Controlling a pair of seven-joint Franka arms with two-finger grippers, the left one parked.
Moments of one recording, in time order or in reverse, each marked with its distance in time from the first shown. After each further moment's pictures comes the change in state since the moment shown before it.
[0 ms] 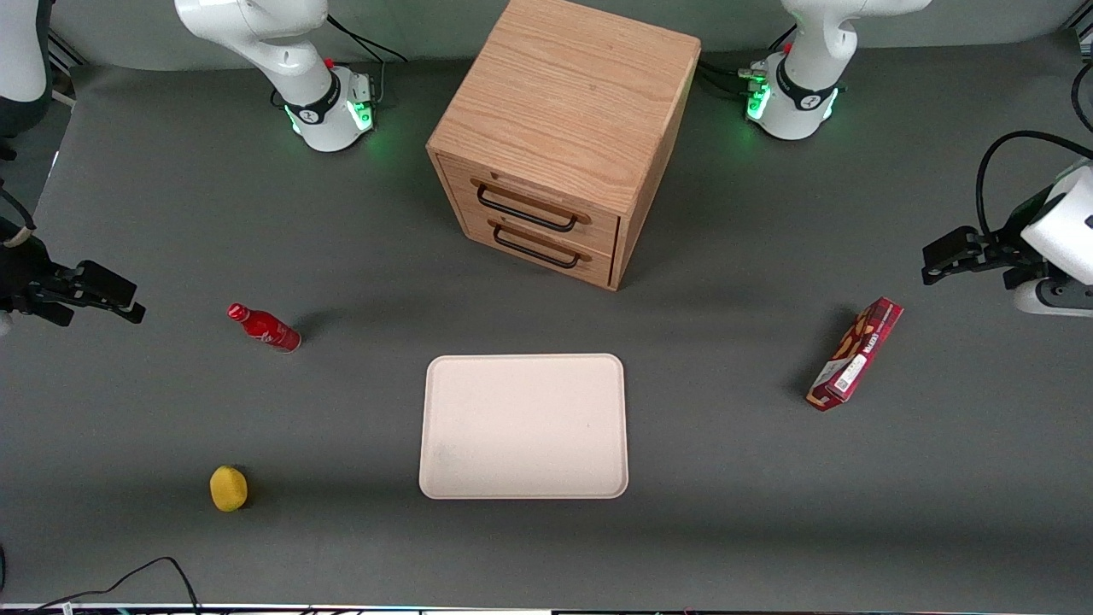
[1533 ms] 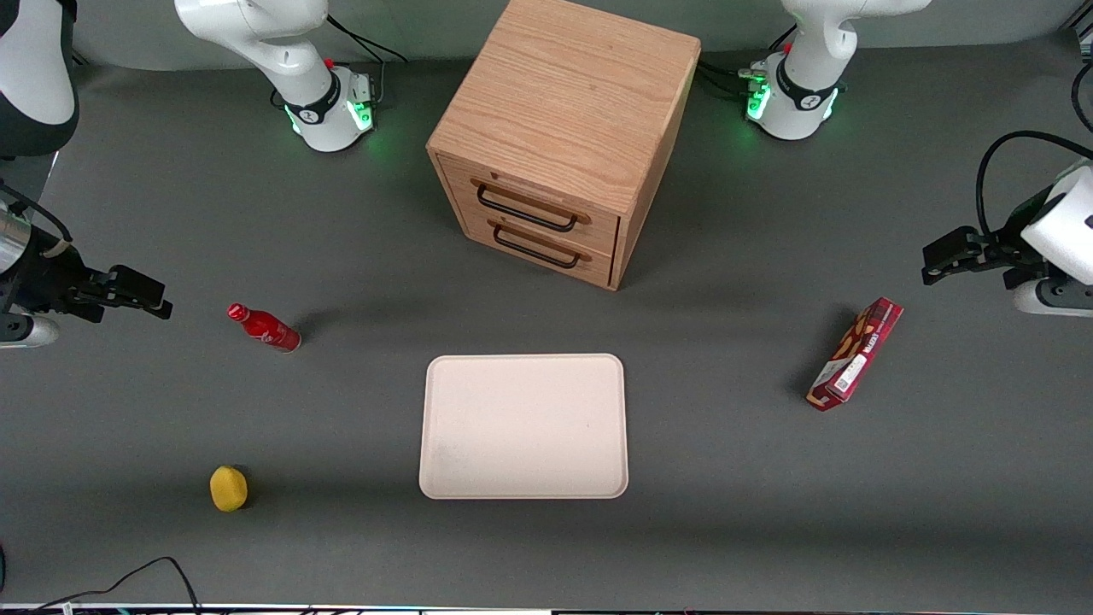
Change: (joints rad) arm 0.007 0.010 0.004 -0.039 -0.001 -0.031 0.000
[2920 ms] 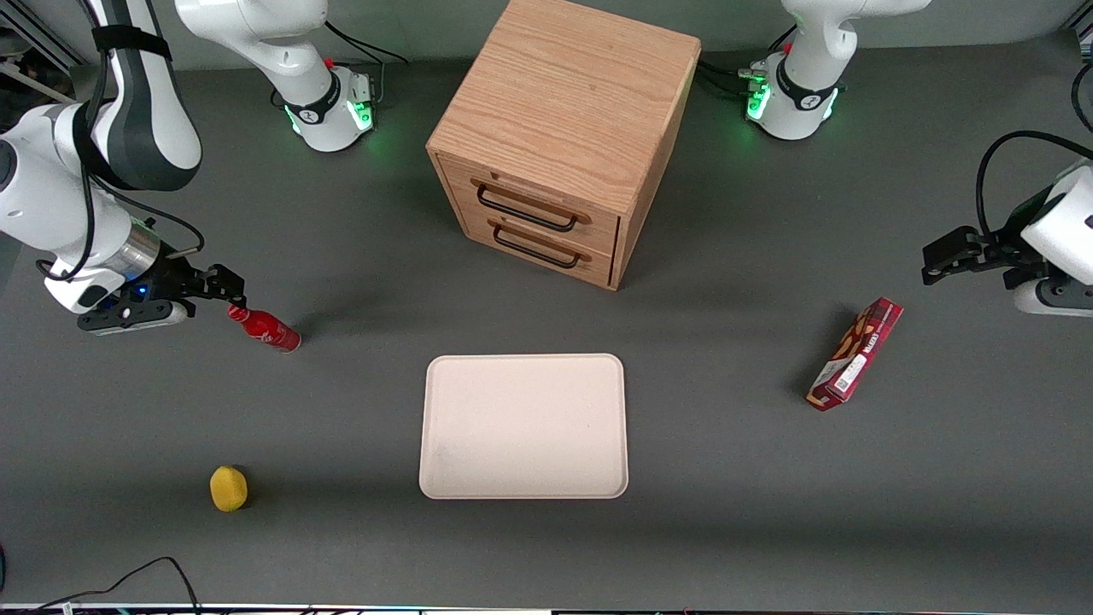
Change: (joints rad) arm -0.037 -0.161 0.011 -0.635 -0.005 0.493 -0.162
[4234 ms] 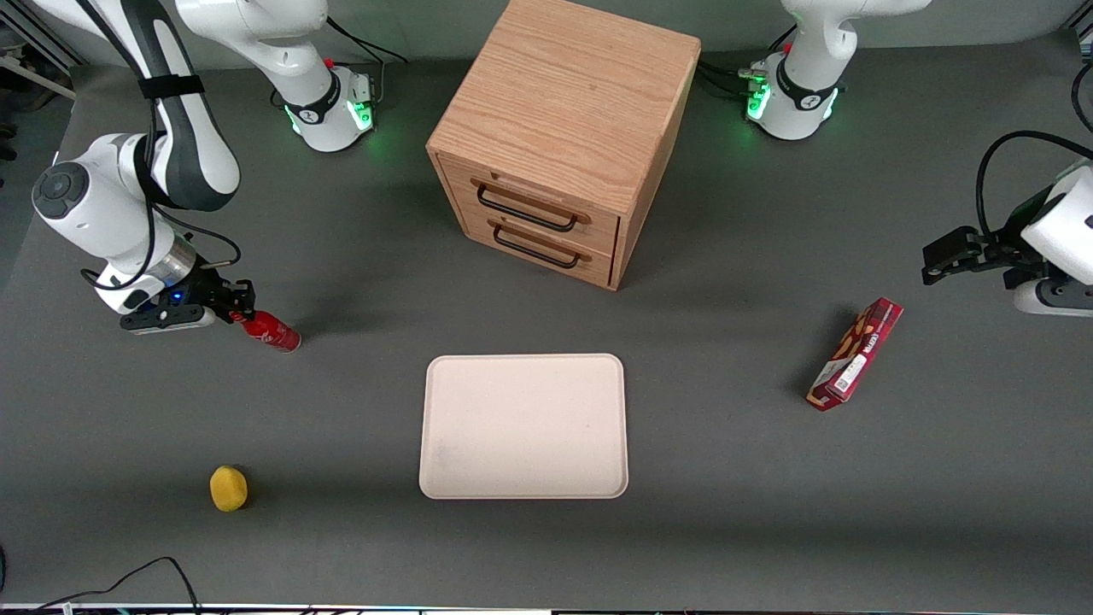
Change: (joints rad) arm -0.021 0.042 0.000 -0.186 0.001 0.271 -0.005
